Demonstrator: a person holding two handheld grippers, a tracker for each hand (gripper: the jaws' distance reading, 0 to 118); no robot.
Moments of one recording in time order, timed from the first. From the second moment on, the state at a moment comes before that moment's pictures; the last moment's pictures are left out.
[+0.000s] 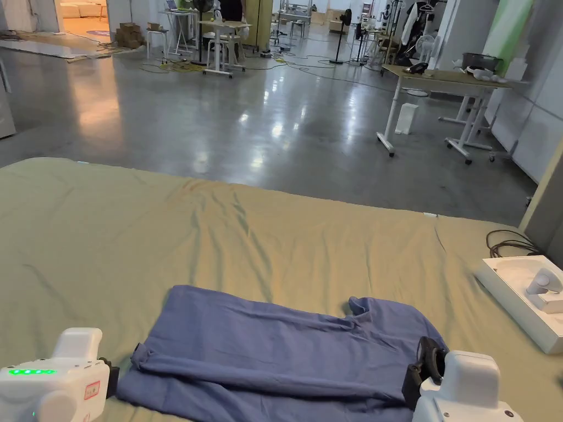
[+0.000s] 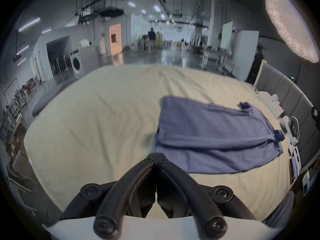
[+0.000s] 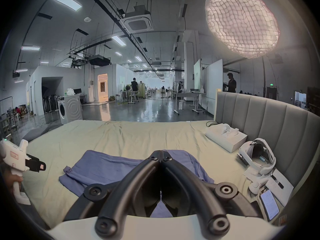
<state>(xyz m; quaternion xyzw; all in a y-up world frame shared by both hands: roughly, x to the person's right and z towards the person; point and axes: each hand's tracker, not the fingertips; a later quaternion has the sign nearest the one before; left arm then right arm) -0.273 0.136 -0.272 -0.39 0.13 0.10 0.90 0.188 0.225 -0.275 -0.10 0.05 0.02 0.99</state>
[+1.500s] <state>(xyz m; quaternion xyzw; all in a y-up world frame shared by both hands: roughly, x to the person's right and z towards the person) -0.269 0.115 -0.340 -0.50 0.06 0.07 0.86 0.313 0.092 -0.421 -0.51 0.02 0.00 0.86</state>
